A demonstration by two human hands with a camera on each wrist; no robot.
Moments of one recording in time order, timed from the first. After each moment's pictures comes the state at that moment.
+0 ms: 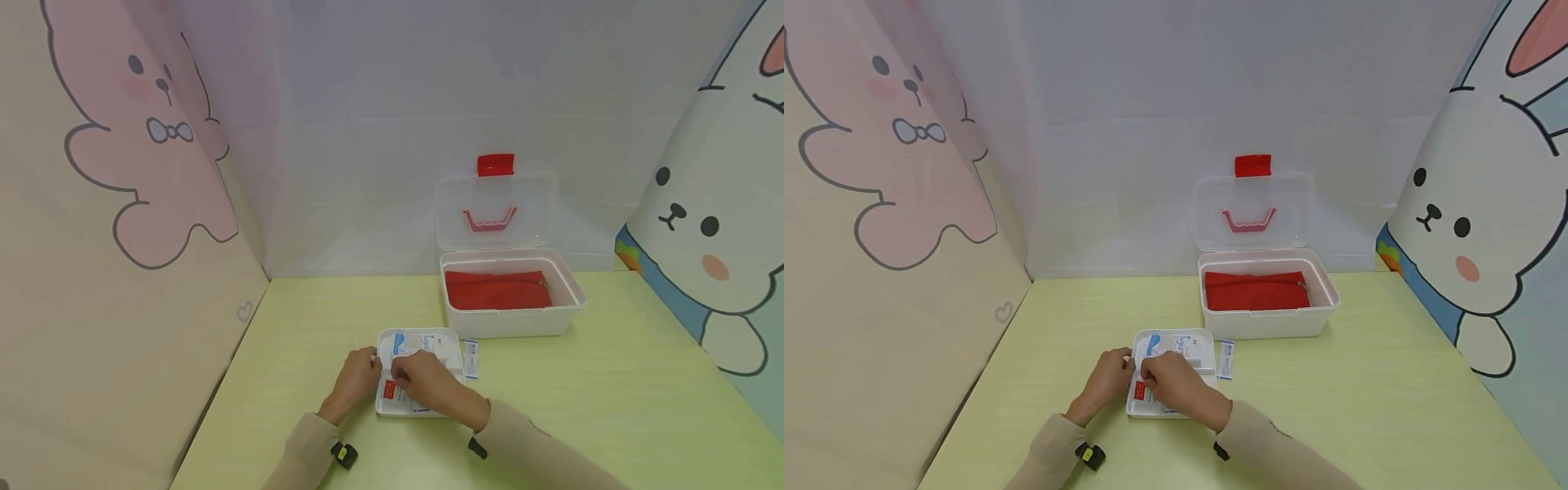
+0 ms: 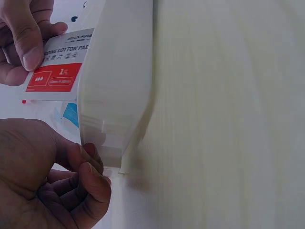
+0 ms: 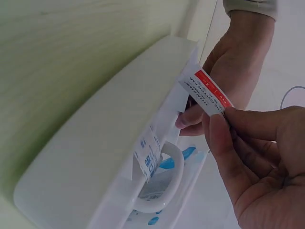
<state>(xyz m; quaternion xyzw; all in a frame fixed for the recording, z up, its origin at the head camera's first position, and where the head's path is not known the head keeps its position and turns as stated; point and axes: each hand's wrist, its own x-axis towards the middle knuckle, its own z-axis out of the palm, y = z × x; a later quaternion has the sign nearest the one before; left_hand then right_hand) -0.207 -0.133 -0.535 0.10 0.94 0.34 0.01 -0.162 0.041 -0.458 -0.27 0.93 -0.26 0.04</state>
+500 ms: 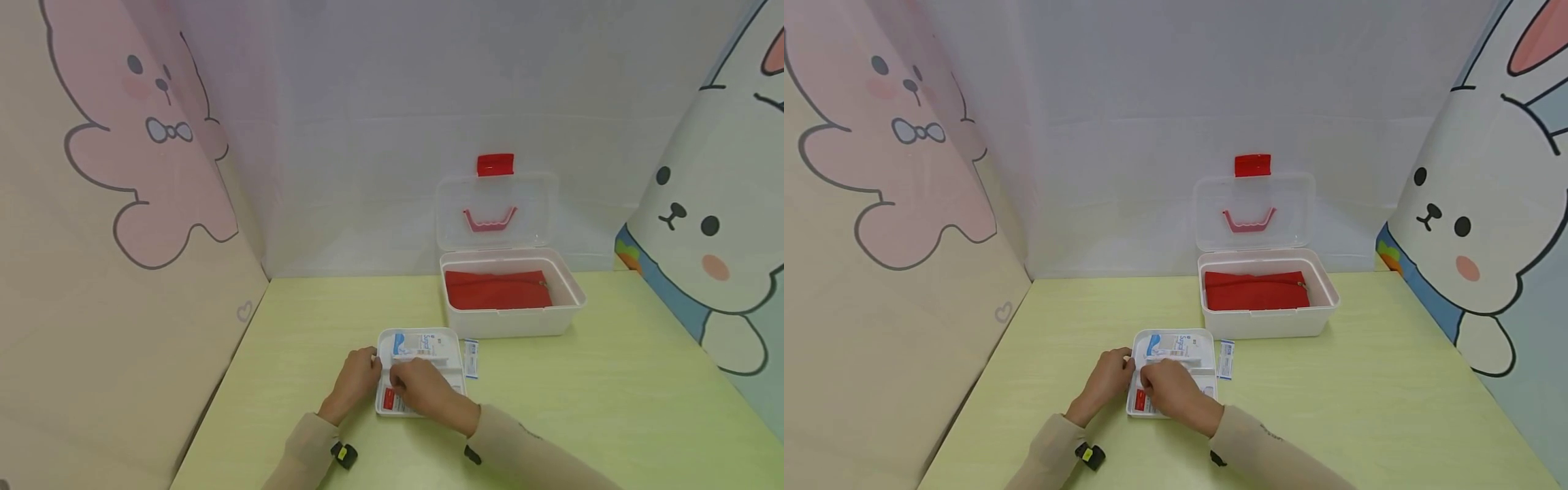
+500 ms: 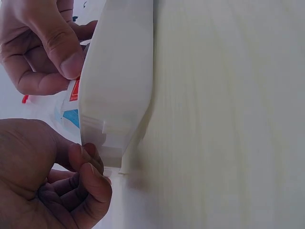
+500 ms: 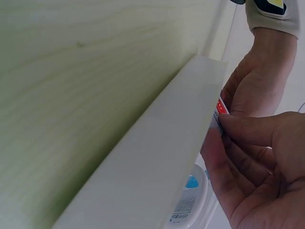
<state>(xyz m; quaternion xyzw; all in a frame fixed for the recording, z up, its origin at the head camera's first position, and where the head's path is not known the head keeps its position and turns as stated) -0.206 -0.133 -0.535 0.11 0.94 0.34 0.00 -0.159 0.034 -0.478 -0.28 0.93 -0.24 0.01</state>
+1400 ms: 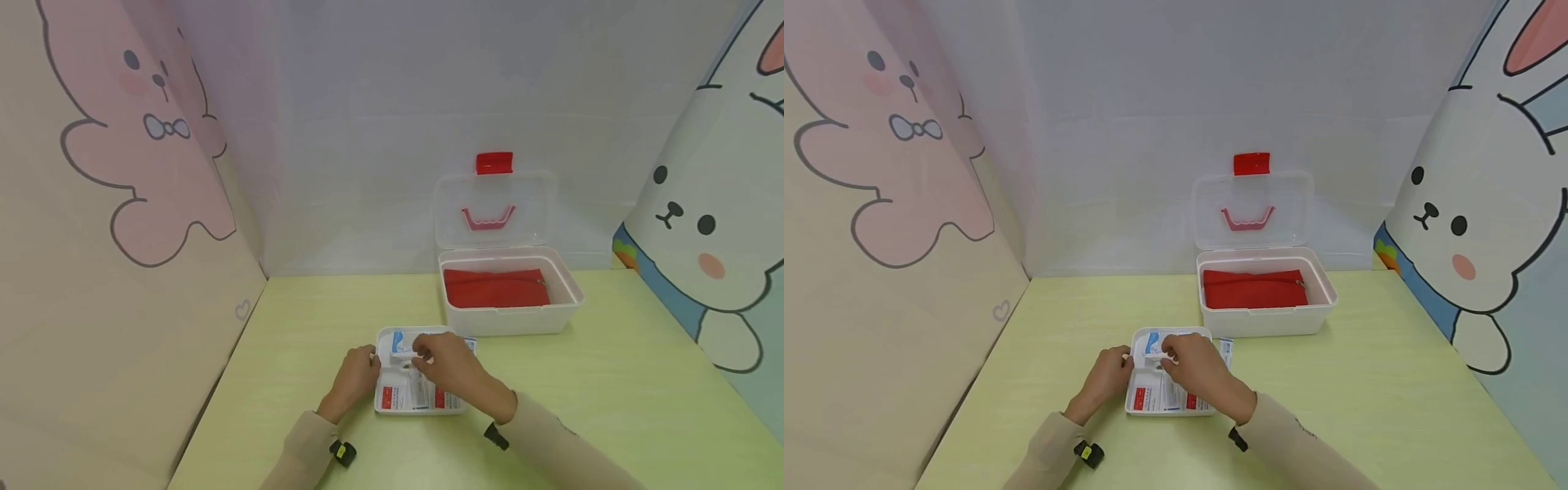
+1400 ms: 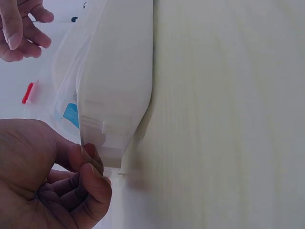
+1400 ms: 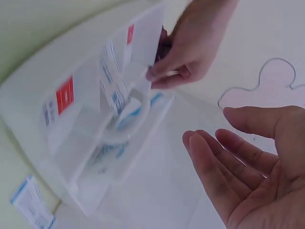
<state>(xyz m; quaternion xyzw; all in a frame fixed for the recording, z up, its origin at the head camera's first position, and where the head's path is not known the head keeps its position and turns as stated) -0.203 -0.132 -0.532 0.10 0.93 0.35 0.03 -0.158 0.072 -0.430 -0.19 0.94 -0.27 -0.03</state>
